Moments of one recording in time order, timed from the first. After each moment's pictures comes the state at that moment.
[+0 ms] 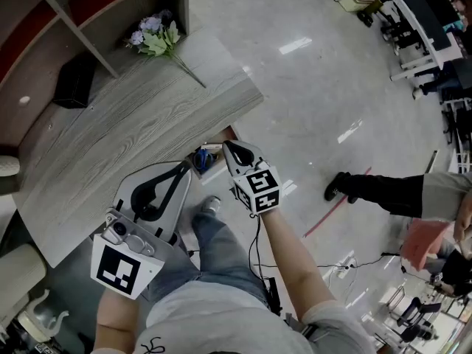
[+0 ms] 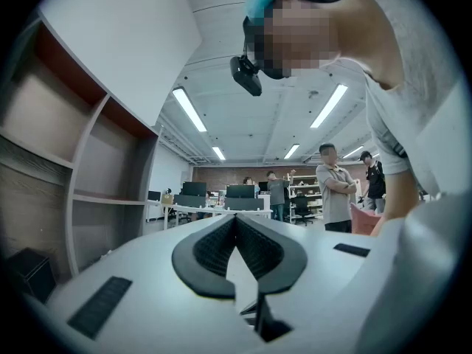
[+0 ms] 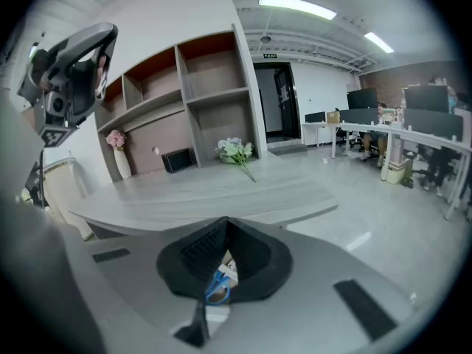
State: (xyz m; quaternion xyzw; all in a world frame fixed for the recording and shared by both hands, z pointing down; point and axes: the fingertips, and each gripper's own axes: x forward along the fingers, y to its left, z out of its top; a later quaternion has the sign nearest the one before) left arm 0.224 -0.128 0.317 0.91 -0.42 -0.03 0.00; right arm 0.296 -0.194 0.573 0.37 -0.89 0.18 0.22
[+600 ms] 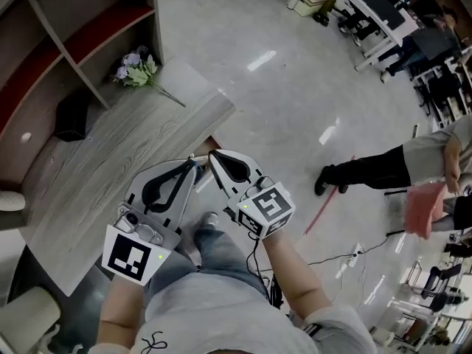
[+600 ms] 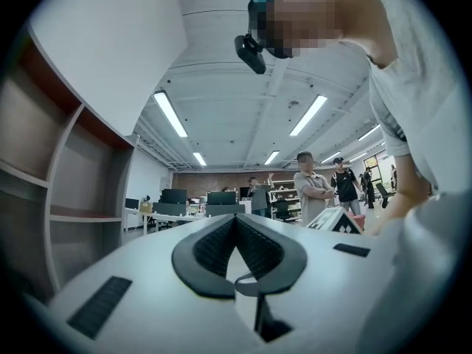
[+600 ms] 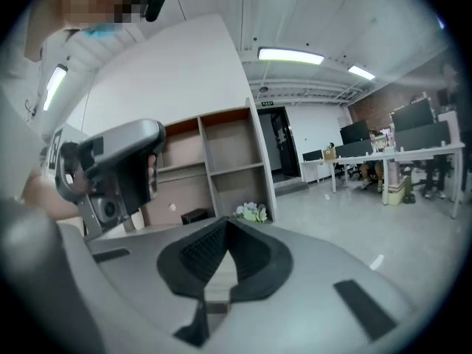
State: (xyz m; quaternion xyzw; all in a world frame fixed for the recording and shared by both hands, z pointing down) left arm 0.237 -0.101 0.282 0.94 -0.35 -0.03 -0.03; right arm 0.278 -0.140 0.392 0.40 -0.91 0.12 0.06
